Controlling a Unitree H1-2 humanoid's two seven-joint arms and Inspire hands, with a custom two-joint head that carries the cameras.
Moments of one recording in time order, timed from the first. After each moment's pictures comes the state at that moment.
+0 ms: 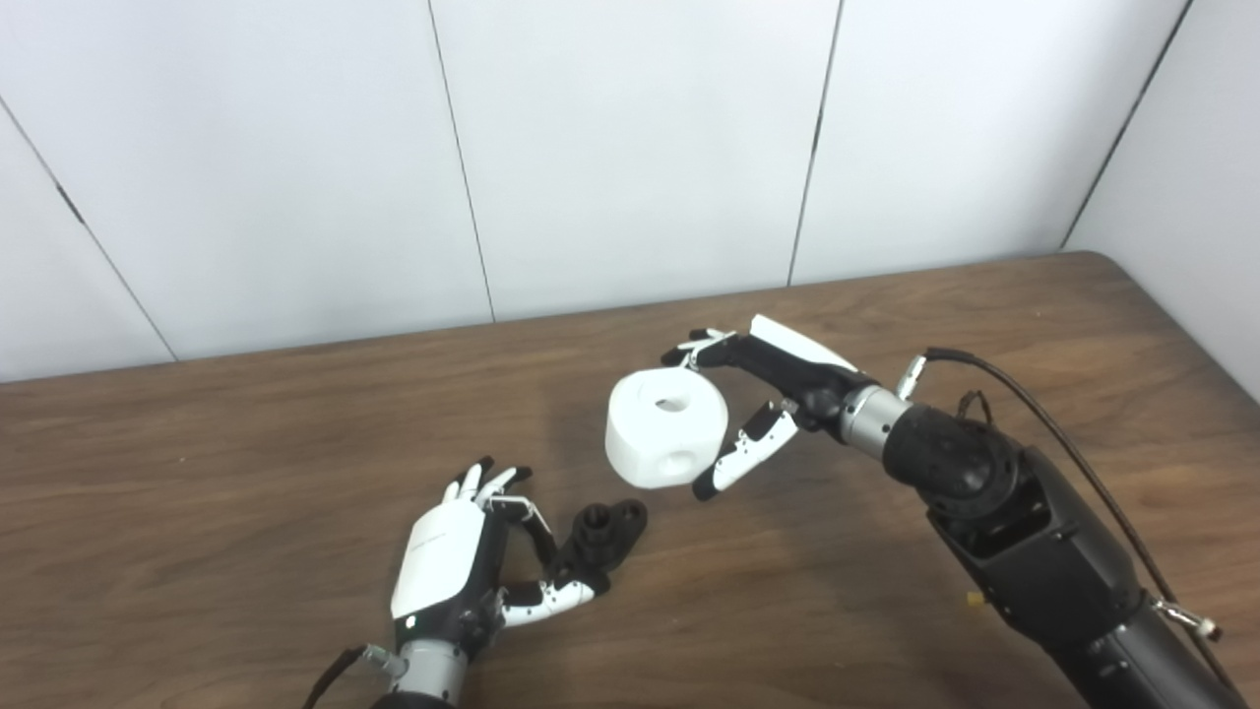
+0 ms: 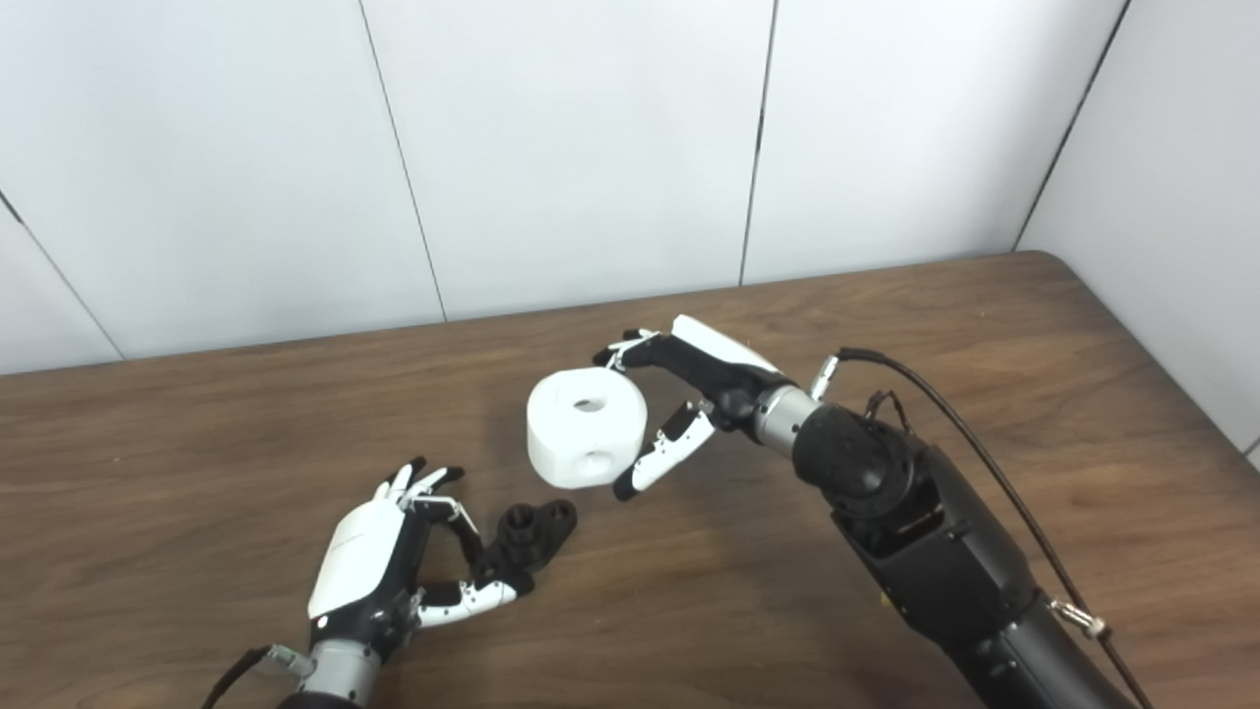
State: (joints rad) left arm -0.11 0.10 -0.41 -0.08 0.82 0.23 0.01; right arm -0.42 -0.45 0.28 -0.20 -0.34 0.38 0.43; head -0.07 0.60
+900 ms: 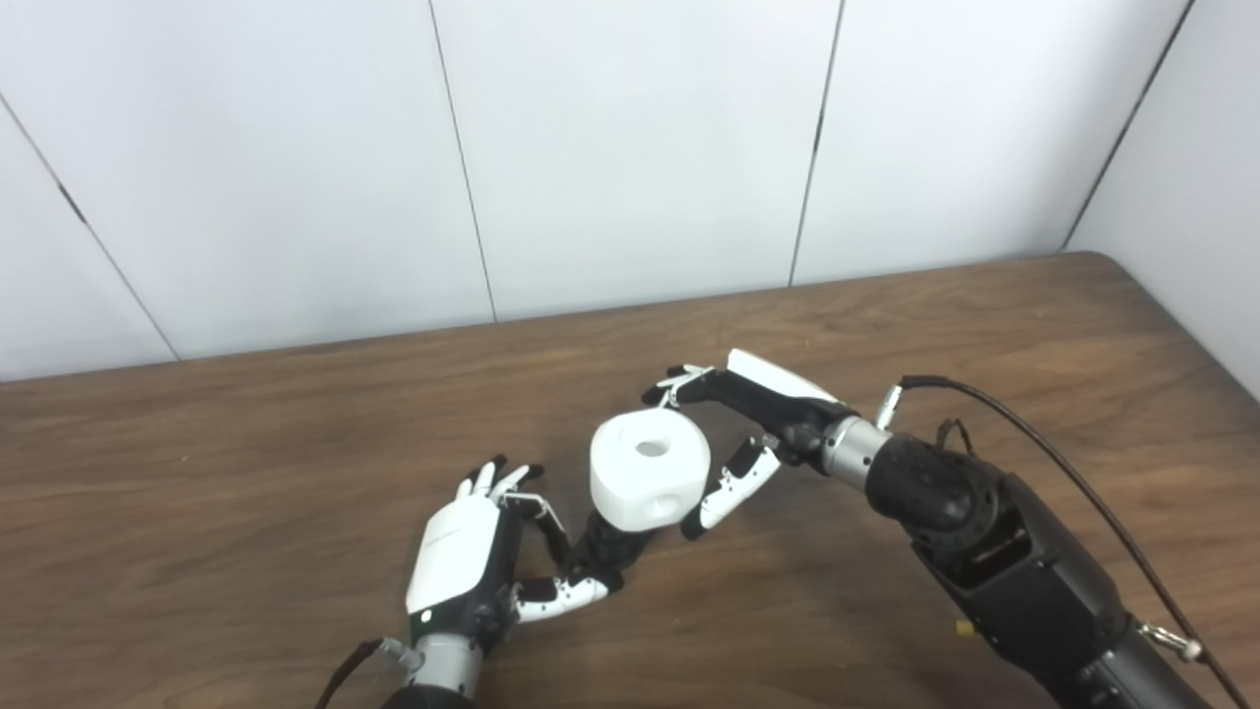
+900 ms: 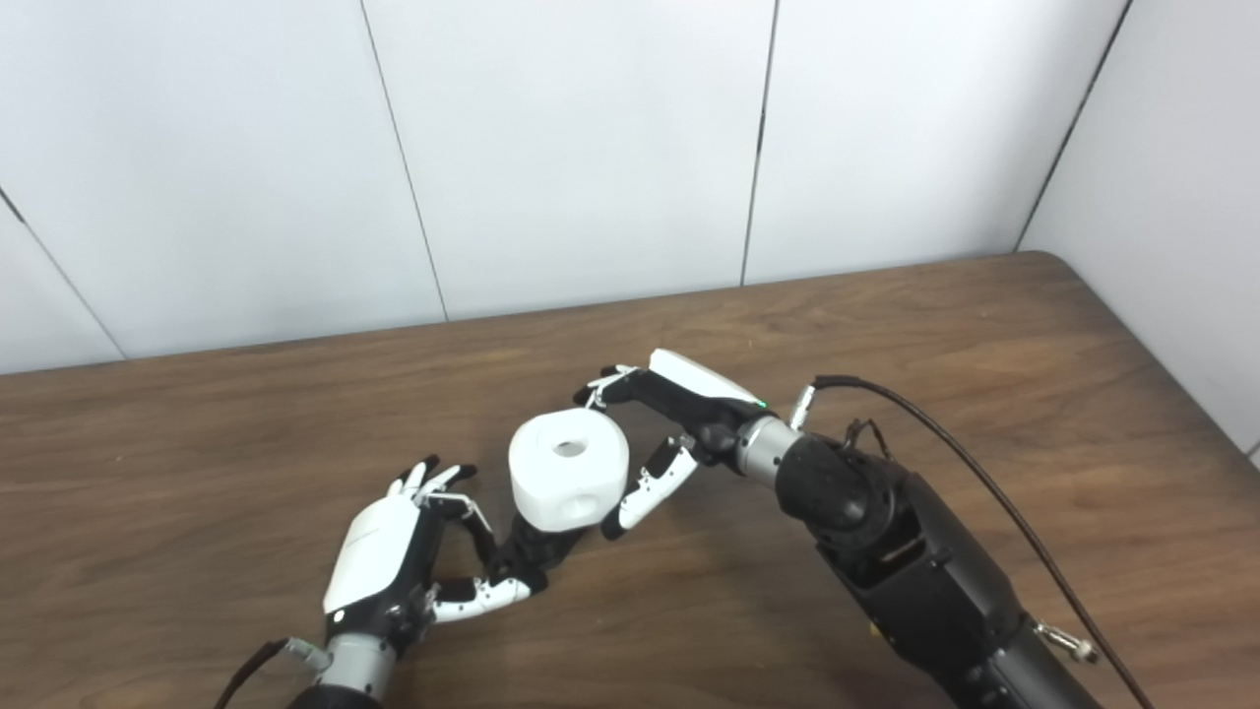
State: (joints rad) left arm -0.12 0.08 -0.42 -0.08 0.82 0.26 0.00; right arm -0.39 -0.43 0.33 -0.19 -0.36 0.34 0.43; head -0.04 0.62
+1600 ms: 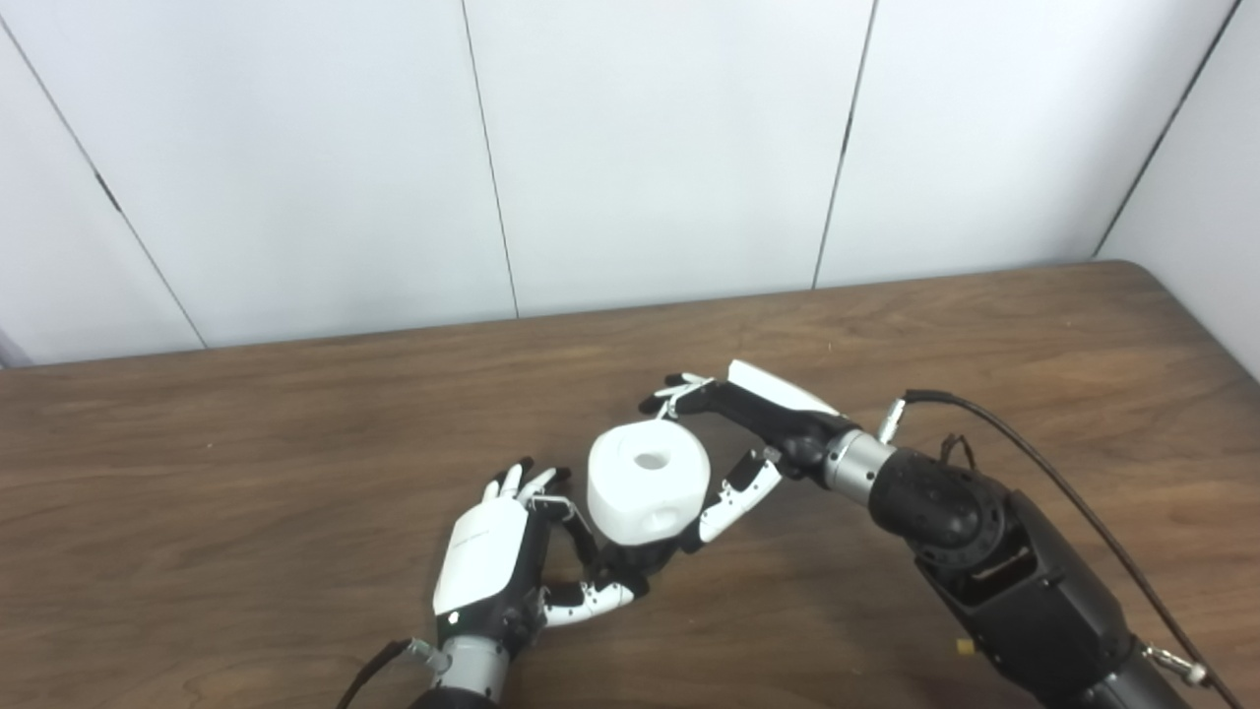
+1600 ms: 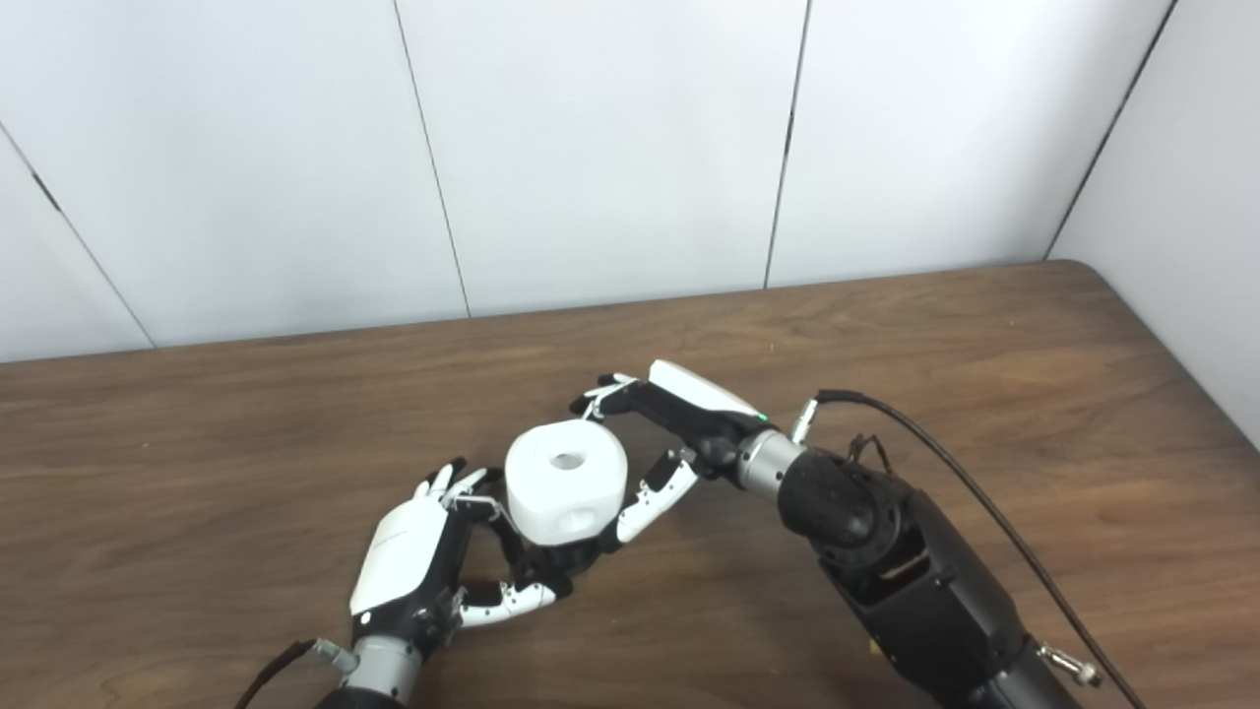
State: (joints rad) left arm -0.09 0.07 -0.44 -0.12 0.85 0.30 -0.01; right arm -0.39 -0.39 0.33 -0.19 -0.36 0.31 0.45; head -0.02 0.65
